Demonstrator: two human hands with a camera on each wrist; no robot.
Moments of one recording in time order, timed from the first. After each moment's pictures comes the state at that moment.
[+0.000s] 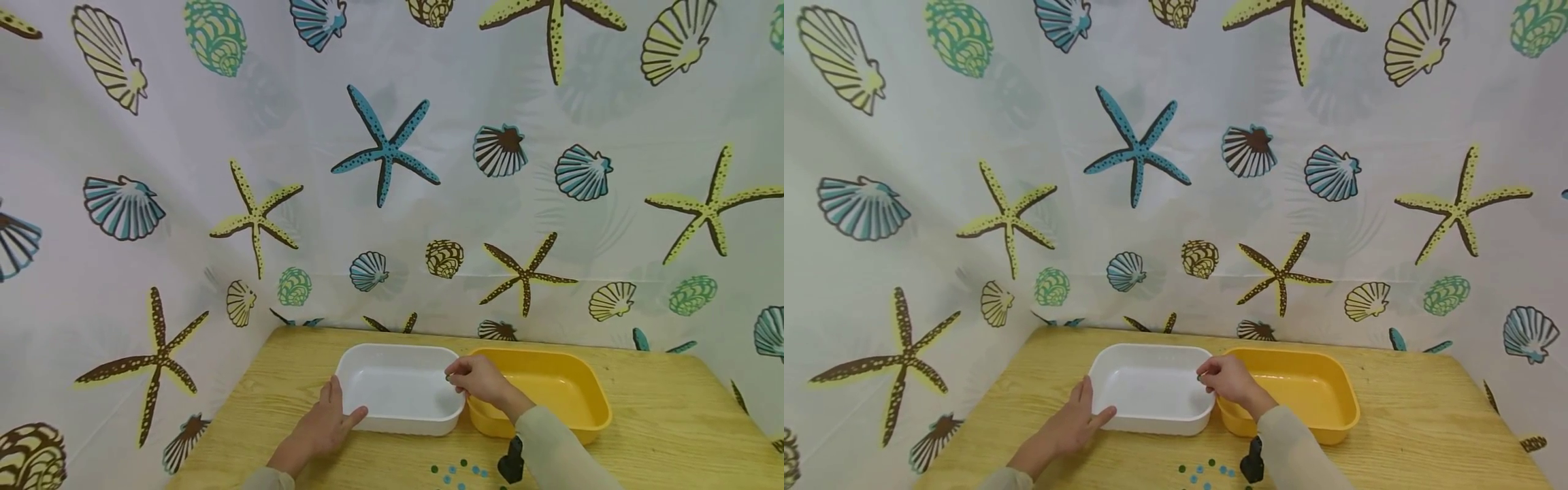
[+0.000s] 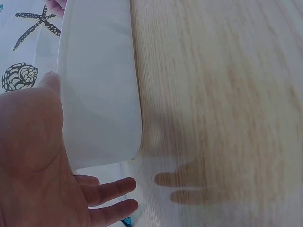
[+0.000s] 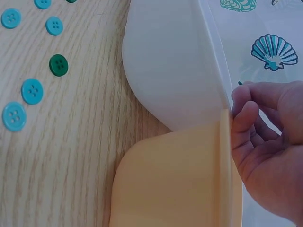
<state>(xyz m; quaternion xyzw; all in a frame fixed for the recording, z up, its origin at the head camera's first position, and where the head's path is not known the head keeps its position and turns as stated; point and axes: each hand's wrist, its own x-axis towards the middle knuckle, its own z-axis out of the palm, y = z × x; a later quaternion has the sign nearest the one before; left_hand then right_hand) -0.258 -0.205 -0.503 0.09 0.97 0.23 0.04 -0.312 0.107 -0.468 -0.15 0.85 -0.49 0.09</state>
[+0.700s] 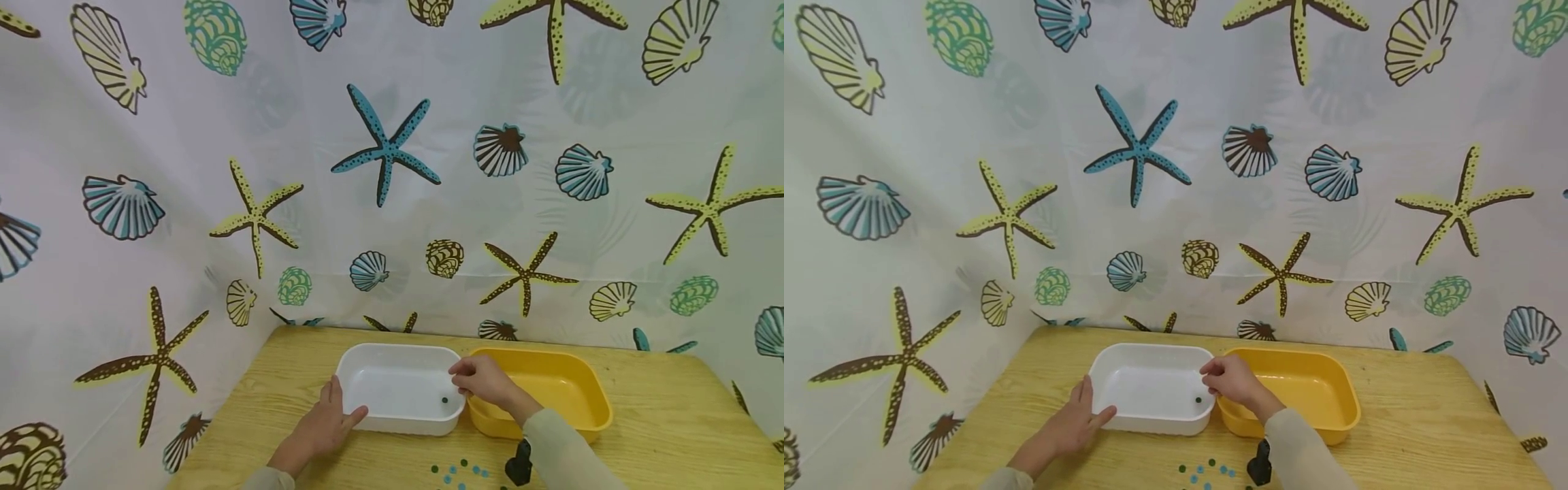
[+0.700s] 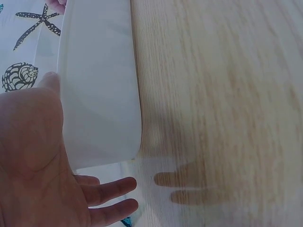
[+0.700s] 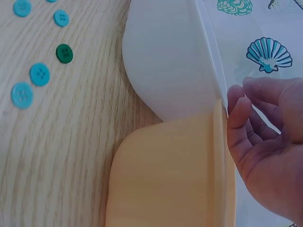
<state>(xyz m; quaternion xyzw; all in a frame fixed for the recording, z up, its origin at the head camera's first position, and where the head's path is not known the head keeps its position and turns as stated) -0.256 -0.203 -0.500 0.09 0.97 0.23 0.04 -0.308 0.115 -0.464 -0.15 0.85 -0.49 0.10</state>
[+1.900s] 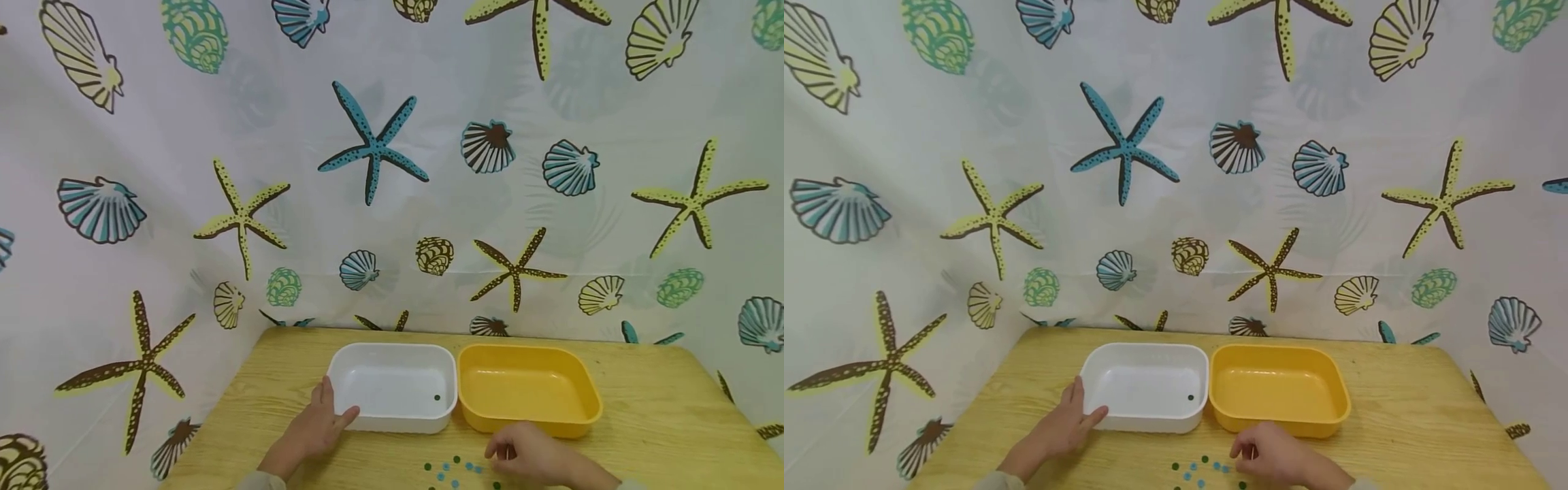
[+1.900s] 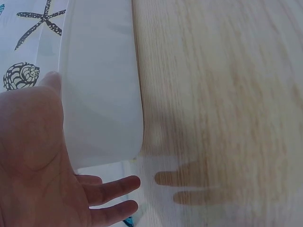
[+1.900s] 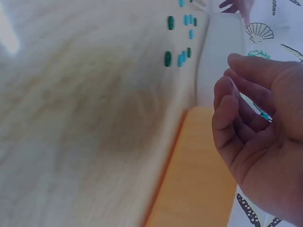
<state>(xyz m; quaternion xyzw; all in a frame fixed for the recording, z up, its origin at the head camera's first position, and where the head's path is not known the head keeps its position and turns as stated) -0.260 -0.202 -0.506 0.08 0.97 0.22 0.04 -0.221 0.190 -0.481 -0.31 0.86 -0.37 0.16</state>
